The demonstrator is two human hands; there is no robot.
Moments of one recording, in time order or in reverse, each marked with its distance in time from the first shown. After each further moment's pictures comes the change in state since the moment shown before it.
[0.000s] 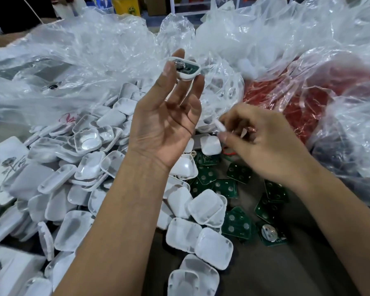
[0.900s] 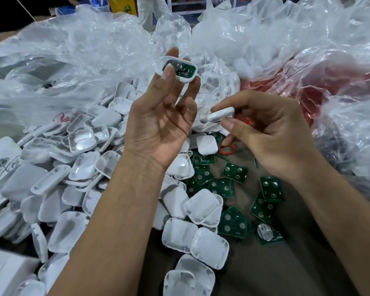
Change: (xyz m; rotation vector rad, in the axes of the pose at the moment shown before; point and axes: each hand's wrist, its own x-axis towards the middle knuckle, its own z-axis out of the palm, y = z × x) left_hand 0.003 -0.002 -0.005 0.036 -0.030 0.013; right_hand -0.002 -0.010 -0.006 0.521 0.067 -0.001
